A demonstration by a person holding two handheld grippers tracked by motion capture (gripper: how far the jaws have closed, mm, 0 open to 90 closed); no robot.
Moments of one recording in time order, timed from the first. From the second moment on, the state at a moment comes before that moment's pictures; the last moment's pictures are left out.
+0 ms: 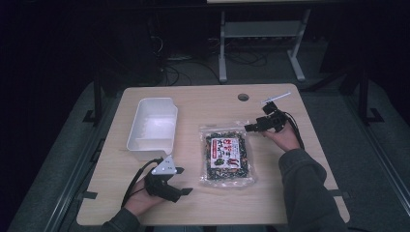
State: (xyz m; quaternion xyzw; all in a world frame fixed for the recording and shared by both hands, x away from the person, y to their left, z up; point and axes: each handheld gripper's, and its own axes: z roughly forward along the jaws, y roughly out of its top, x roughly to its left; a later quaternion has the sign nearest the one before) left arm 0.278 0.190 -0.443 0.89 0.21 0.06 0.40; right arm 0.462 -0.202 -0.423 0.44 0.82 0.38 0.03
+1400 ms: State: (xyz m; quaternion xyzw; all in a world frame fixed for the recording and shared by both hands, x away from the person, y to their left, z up) left arm 0.280 0.189 -0.442 0.89 0.21 0.06 0.39; right arm 0.500 -0.195 -0.452 0.48 0.79 0.38 -0.03
